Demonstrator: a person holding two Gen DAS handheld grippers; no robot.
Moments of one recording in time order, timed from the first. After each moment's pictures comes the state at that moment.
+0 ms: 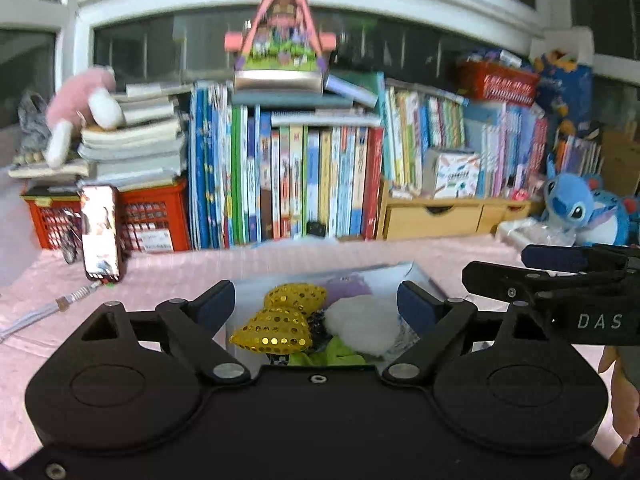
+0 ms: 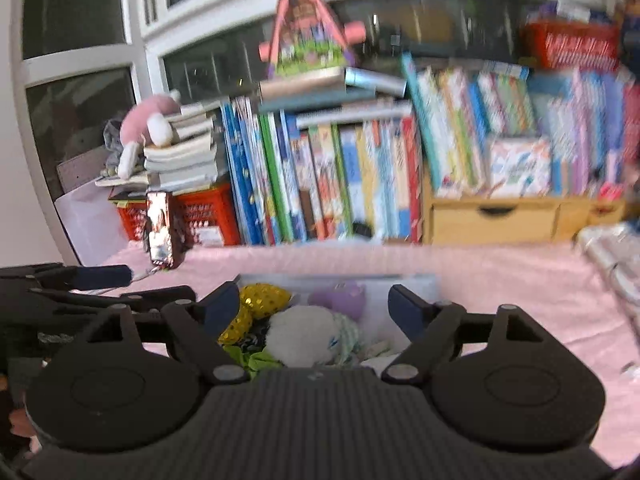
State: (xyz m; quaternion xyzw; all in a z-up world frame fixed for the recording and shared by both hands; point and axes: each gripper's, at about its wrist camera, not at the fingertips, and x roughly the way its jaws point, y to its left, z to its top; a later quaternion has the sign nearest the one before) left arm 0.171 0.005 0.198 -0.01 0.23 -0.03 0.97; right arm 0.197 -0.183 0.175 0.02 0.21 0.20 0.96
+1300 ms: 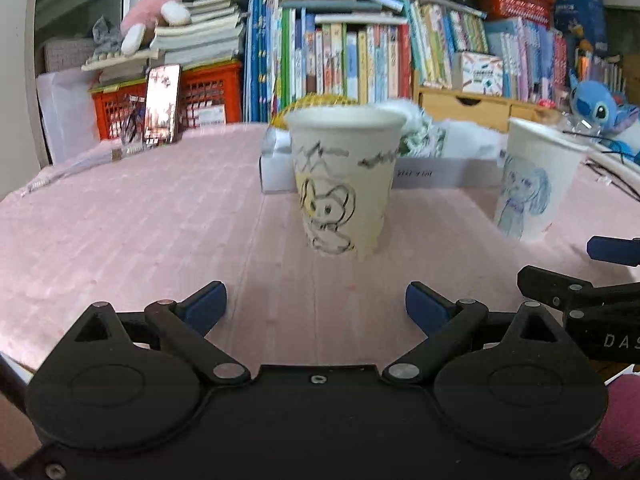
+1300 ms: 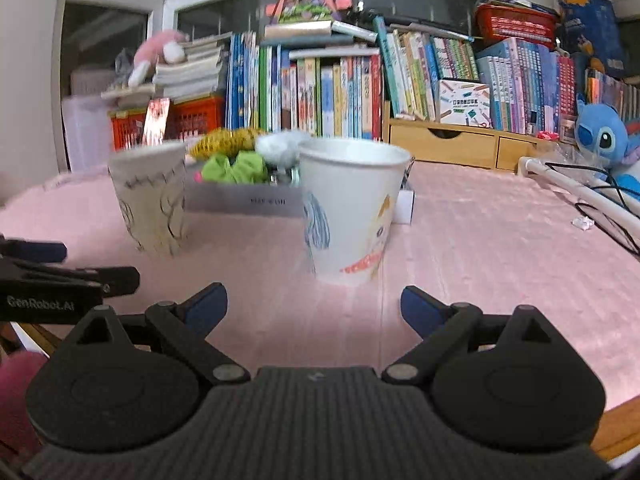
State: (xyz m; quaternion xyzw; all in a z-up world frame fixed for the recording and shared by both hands) left arm 0.026 -0.011 0.016 -0.01 0.27 0.05 0.96; right arm 0.051 -0.203 0.009 -0.04 0.22 0.15 0.96
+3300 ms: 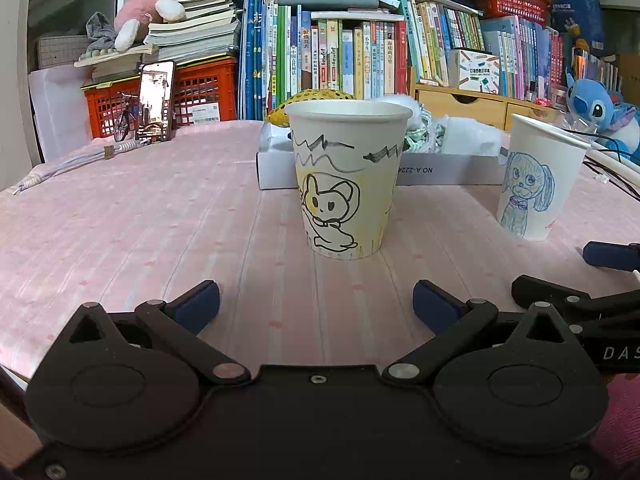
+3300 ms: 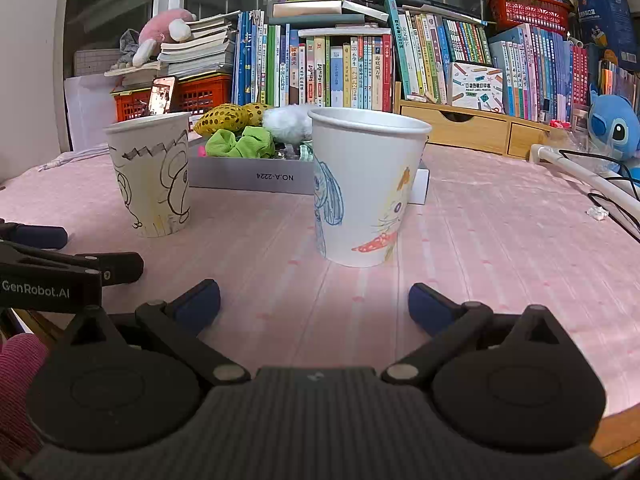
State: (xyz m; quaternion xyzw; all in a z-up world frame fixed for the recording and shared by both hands) left arm 0.032 -0.002 0.009 -0.01 0.27 0.04 0.96; right arm 0.057 -0.201 0.001 -0.04 0.23 0.16 0.96
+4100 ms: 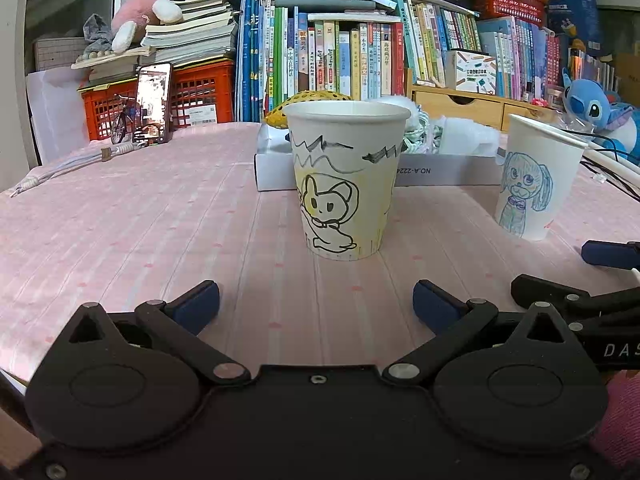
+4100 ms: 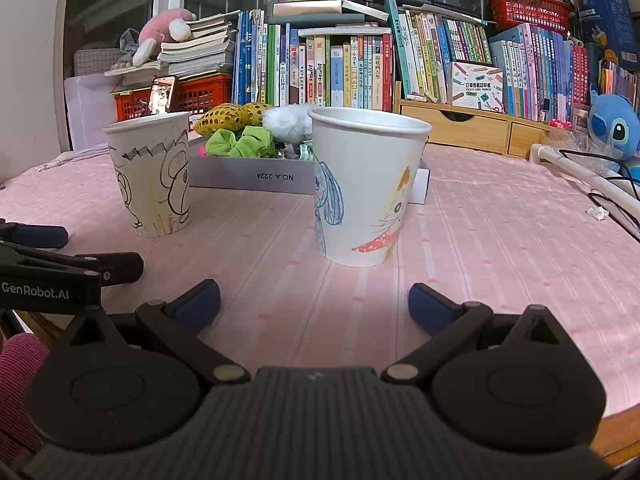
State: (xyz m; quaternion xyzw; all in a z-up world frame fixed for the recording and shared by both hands) left arm 0.031 -0.001 0.008 0.00 0.27 0.03 0.96; right arm 0.058 -0.201 0.001 -0.04 0.23 0.16 0.96
